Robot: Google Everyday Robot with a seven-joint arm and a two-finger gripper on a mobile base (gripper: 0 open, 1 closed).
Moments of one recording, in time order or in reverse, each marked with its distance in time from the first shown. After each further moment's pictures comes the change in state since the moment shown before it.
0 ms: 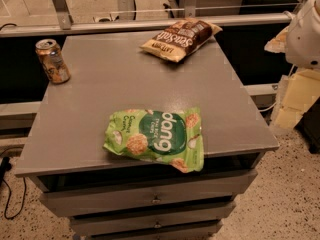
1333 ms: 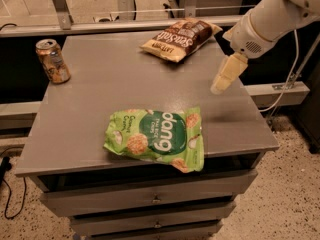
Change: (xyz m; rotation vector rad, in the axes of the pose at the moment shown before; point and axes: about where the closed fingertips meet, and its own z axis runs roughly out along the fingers) arm -0.058 -0.141 0.114 0.081 -0.260 0.067
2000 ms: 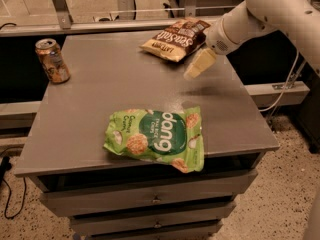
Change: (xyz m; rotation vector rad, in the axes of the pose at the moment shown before) arm -0.042 -0.061 0.081 0.052 -0.167 0.086
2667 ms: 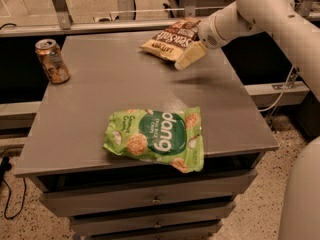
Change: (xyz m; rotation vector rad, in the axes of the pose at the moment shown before) arm -0.026 -0.039 0.029 0.071 -0.104 0.051
